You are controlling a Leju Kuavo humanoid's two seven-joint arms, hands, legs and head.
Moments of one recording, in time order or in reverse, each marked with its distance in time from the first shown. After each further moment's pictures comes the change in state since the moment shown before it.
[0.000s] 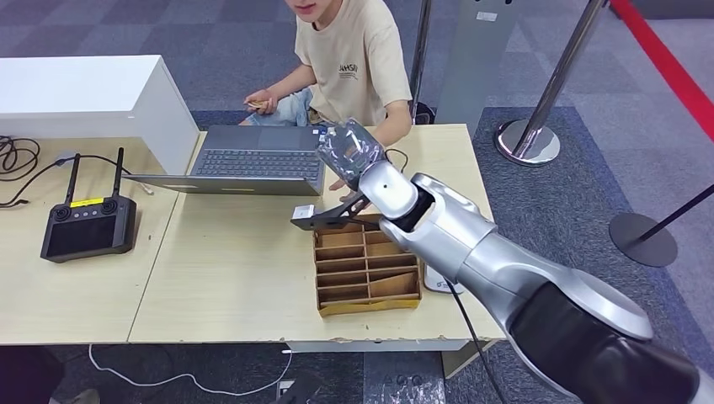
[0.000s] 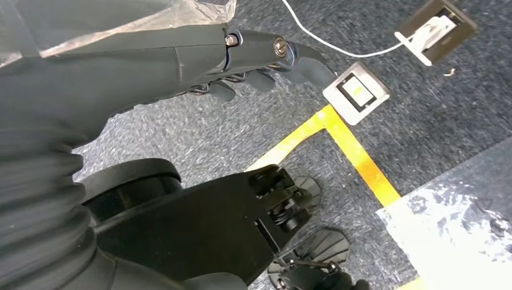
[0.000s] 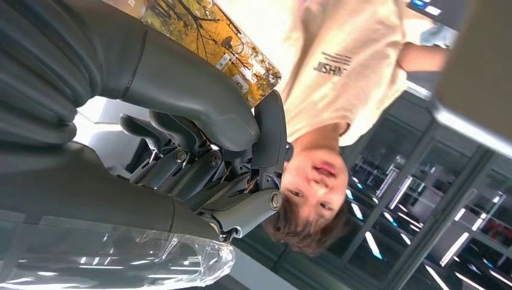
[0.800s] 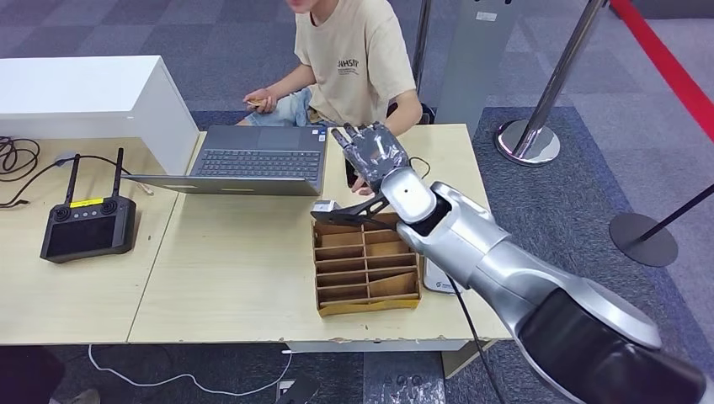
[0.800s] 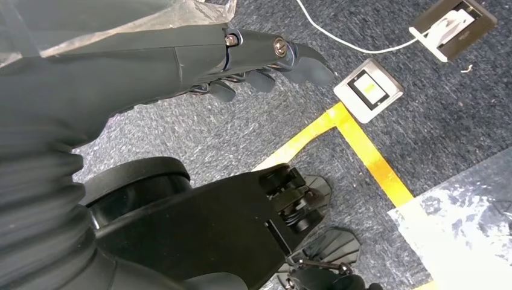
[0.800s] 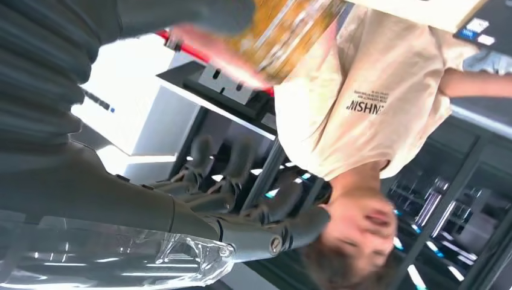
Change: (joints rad) left arm 0.012 0.001 0.026 0.005 -0.024 -0.008 0.022; right arm 0.053 -0.044 -0.050 0.022 -0.043 -0.058 0.073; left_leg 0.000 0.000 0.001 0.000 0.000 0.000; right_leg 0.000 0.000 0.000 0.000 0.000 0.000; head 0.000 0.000
